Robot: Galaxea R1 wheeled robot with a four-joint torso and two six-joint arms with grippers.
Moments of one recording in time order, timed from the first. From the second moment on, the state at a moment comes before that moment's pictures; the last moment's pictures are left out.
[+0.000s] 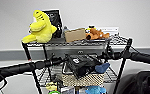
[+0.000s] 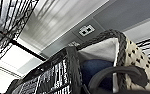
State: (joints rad) left arm 0.21 2.35 -1.52 -0.27 0.07 -0.43; right arm -0.08 2.45 -1.68 0.40 -0.35 0.38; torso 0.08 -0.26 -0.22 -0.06
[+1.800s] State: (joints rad) left arm 0.17 2.57 -1.93 -0.16 0.19 -0.43; right arm -0.15 2.73 -2.14 0.26 -0.31 0.37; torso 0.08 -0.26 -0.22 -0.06
